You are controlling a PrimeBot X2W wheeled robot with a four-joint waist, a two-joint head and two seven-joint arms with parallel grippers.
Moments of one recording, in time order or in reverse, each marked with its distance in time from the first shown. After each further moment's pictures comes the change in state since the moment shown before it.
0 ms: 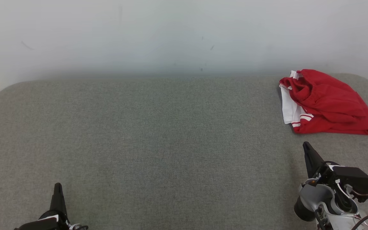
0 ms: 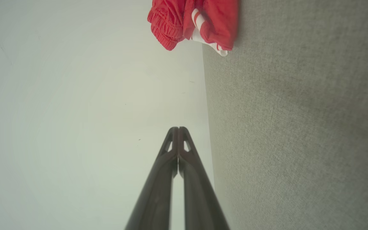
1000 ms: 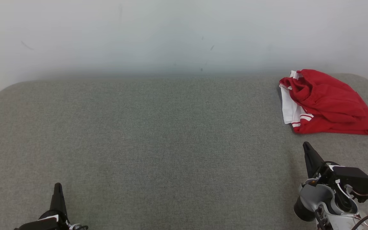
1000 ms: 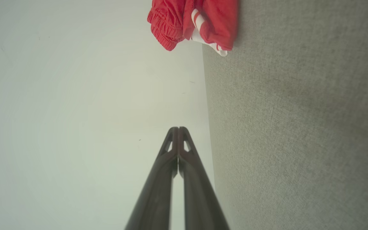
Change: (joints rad) left arm 0.000 0.000 0.001 0.000 0.000 0.000 0.001; right arm 0.000 0.002 -0.004 0.000 0.000 0.000 0.000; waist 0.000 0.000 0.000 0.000
